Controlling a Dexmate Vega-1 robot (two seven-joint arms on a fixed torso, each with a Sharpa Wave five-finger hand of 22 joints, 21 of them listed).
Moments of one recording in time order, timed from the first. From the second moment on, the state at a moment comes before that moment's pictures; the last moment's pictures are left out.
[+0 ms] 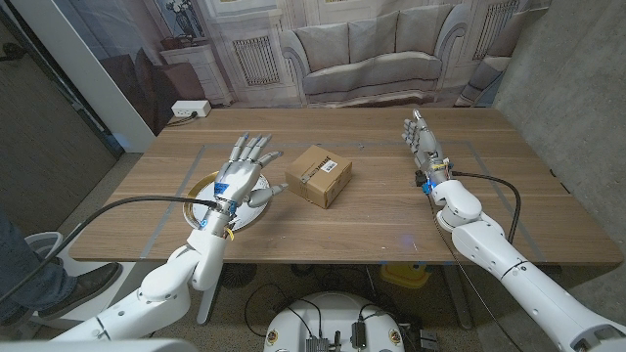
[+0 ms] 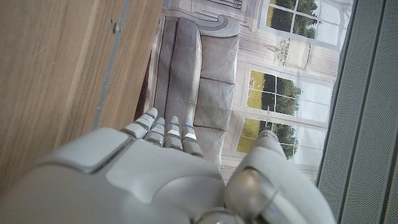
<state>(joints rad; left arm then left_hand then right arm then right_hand) 1.31 0.90 0.44 -2.01 0.87 0.30 0.71 0.92 0.02 0.04 -0.14 0.33 0.46 -0.18 0.23 0.19 -0.02 -0.13 0.18 0.19 -0.11 -0.04 0.17 0.18 -0.16 0.07 0.18 0.18 -1.00 -0.54 -0.34 -1.60 0.59 0.26 -0.17 0.25 0.00 0.18 -0.03 0.20 0.16 0.09 0.19 0.18 0.12 0.12 0.21 0.18 0.04 0.07 0.18 0.17 0.10 -0.03 0.19 0.18</state>
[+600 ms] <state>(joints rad) 1.31 0.93 0.46 -2.05 0.93 0.37 0.67 0.99 0.03 0.05 -0.15 0.33 0.46 -0.19 0.21 0.19 -0.13 -0.14 0.18 0.19 -0.17 -0.03 0.17 0.18 -0.17 0.08 0.18 0.18 -1.00 -0.54 -0.34 -1.60 0.60 0.26 -0.17 0.25 0.00 0.17 -0.03 0.20 0.16 0.09 0.19 0.18 0.12 0.12 0.21 0.18 0.04 0.07 0.18 0.17 0.10 -0.03 0.19 0.18</state>
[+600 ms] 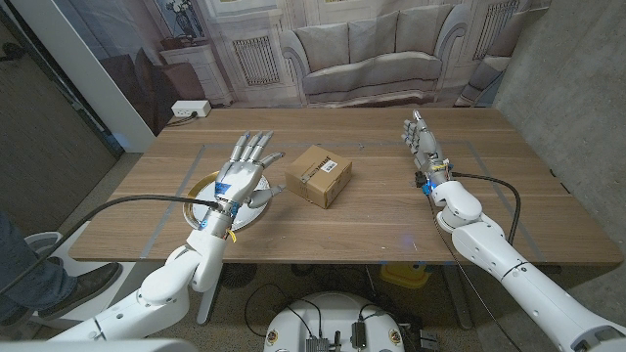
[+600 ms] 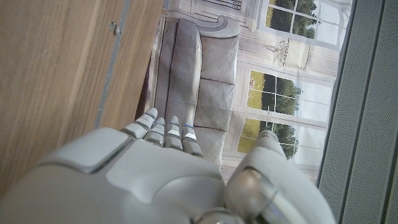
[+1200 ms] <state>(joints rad) 1.29 0.95 0.48 -2.07 0.99 0.43 0.58 1.07 0.06 0.07 -0.16 0.32 0.60 -0.21 0.25 0.19 -0.13 -0.14 0.20 0.19 -0.17 -0.03 0.18 0.18 -0.17 0.07 0.19 0.18 -0.99 -0.53 -0.34 -1.58 0.60 0.26 -0.16 0.25 0.01 0.17 -0.03 0.20 0.16 0.09 0.19 0.18 0.12 0.12 0.21 0.18 0.04 0.07 0.18 0.17 0.10 -0.03 0.19 0.18</state>
